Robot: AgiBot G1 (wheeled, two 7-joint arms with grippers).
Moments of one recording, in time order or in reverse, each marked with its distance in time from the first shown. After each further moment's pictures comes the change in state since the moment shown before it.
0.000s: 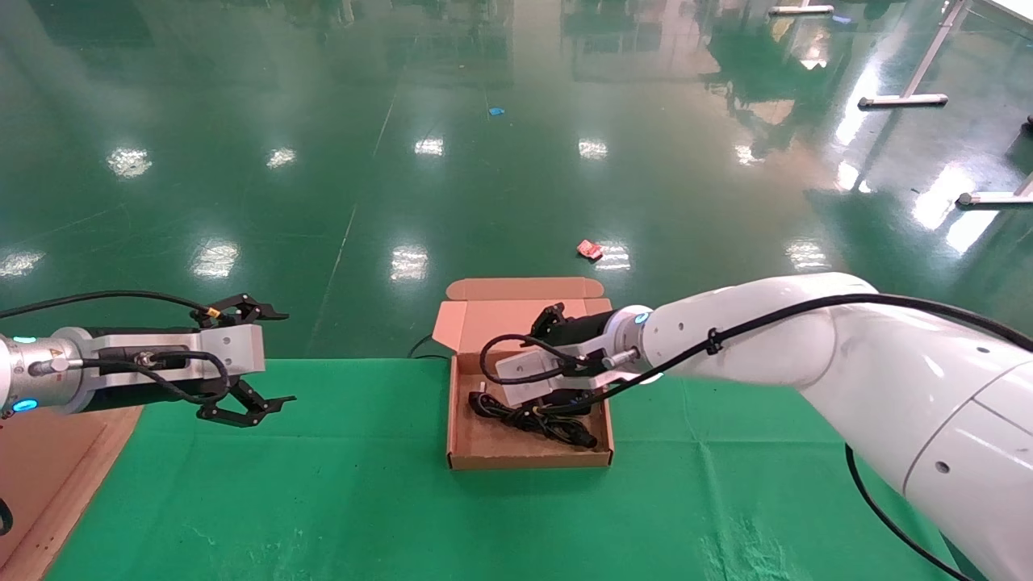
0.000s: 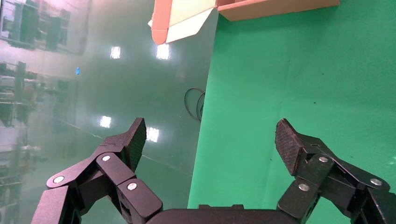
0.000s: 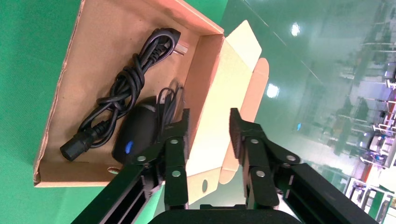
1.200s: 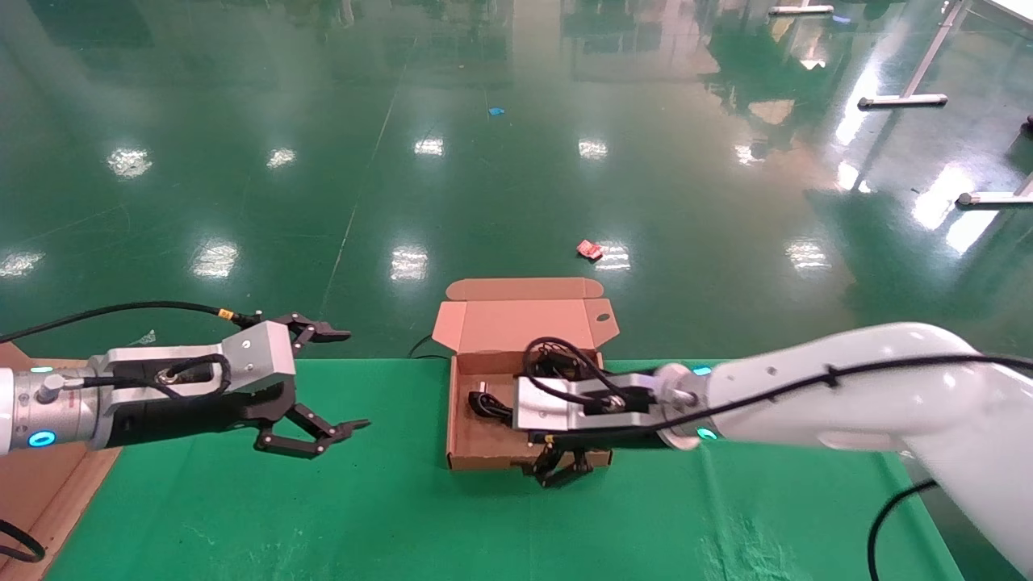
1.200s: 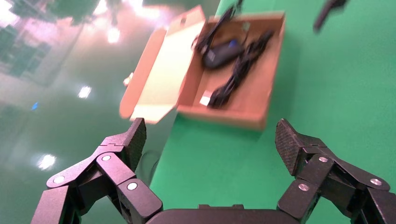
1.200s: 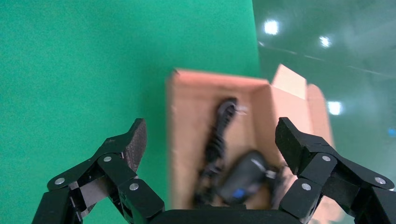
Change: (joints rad) left arm 0.167 -0.044 -0.252 -0.177 -0.111 0.176 -0.182; right arm -0.175 0.202 0.298 0.176 0.227 -0.231 0.109
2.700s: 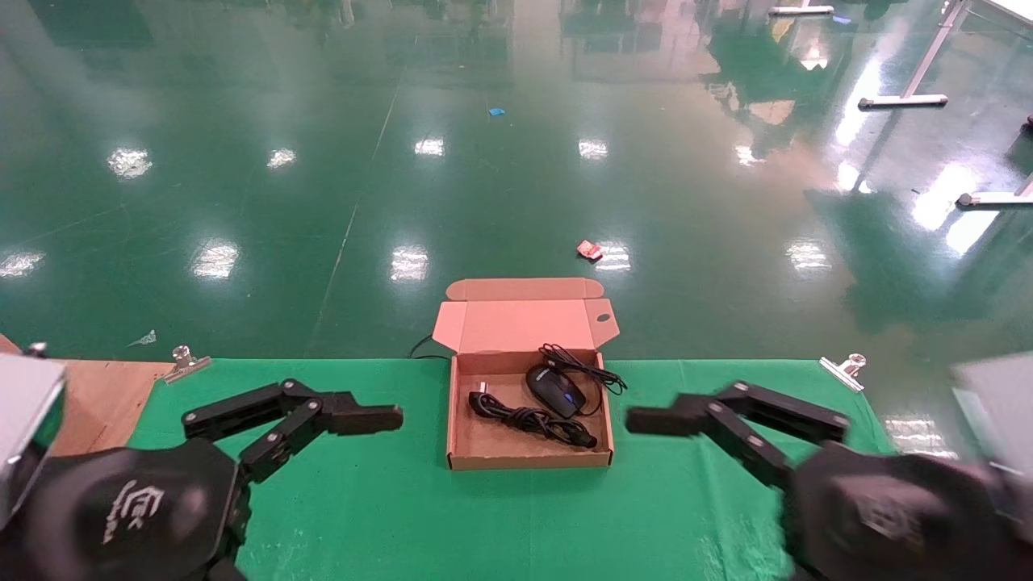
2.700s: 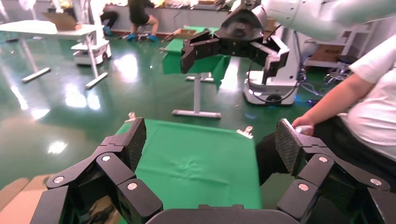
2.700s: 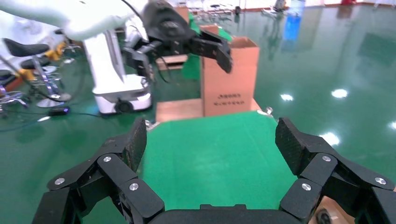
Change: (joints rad) left arm 0.426 -0.112 -0.647 -0.439 -0.292 0.453 -0.451; right arm -0.482 0.550 0.796 0.484 0.623 -0.609 0.300
